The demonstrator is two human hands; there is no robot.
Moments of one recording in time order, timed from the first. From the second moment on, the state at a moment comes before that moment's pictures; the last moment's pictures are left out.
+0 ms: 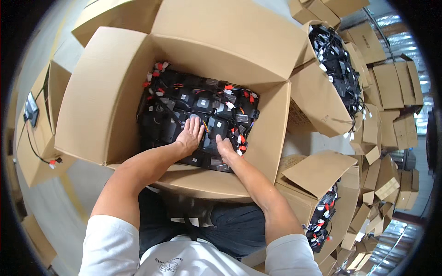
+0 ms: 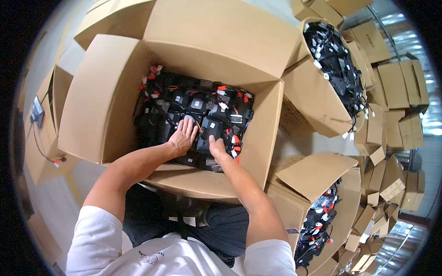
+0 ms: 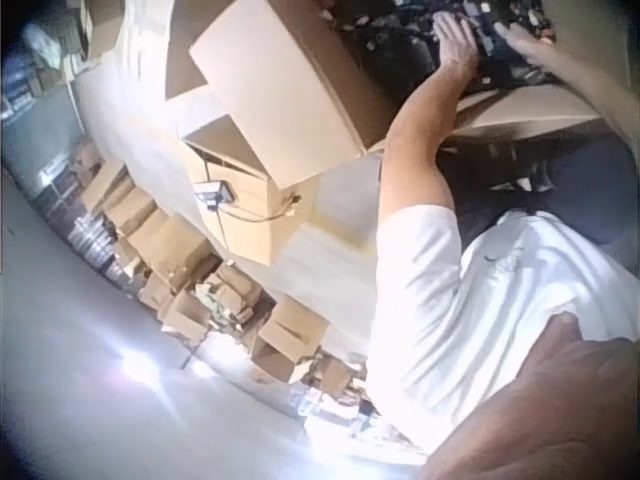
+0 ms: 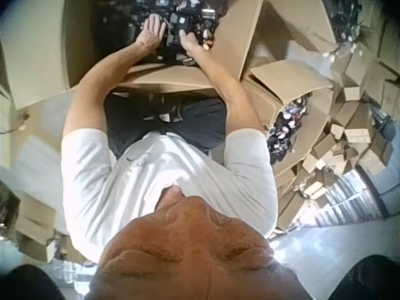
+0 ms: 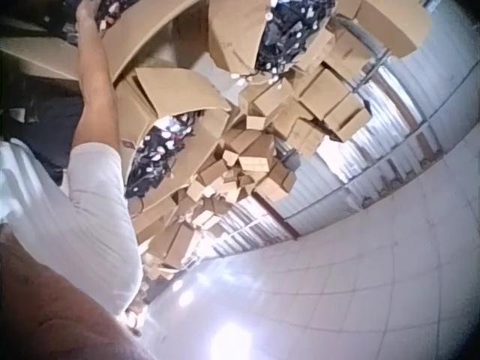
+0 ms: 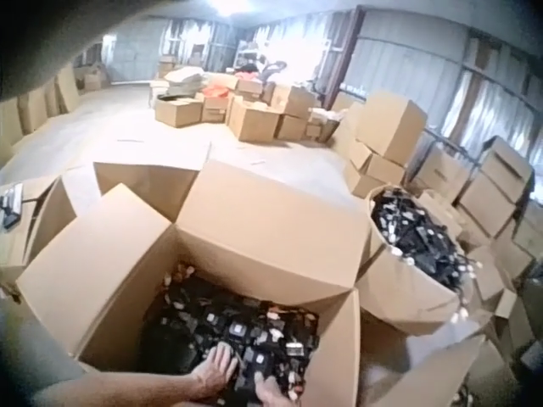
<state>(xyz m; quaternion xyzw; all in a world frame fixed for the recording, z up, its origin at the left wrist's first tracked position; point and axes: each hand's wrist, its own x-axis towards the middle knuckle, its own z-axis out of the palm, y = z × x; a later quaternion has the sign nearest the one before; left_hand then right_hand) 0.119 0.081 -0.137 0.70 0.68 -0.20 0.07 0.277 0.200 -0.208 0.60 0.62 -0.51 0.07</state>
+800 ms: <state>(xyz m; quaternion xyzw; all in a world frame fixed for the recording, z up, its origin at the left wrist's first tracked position) 0.080 0.085 -0.031 0.67 0.71 -0.02 0.22 0.660 0.185 0.213 0.60 0.75 -0.17 -0.22</state>
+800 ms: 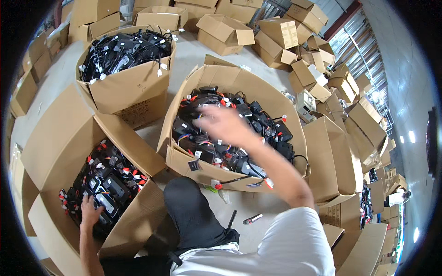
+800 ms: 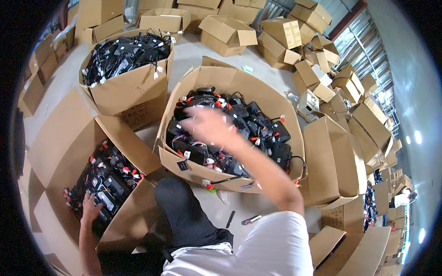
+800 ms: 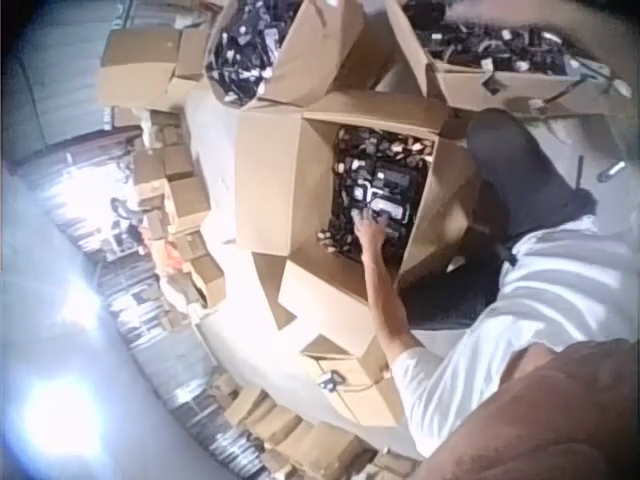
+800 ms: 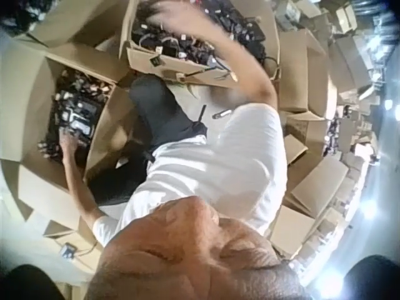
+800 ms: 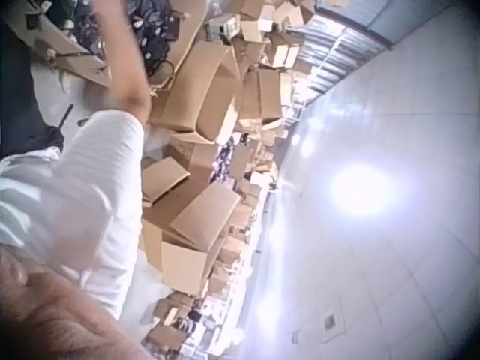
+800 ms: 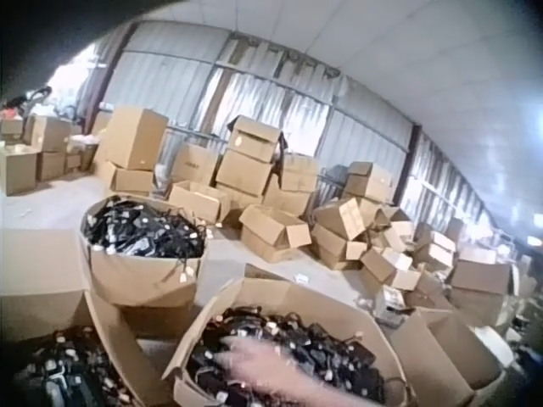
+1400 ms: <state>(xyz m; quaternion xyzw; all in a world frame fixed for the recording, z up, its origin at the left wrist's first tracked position) 0.336 0.103 0.194 0.79 0.53 0.30 0.10 0.844 0.115 0.260 0.69 0.64 -0.17 -0.28</state>
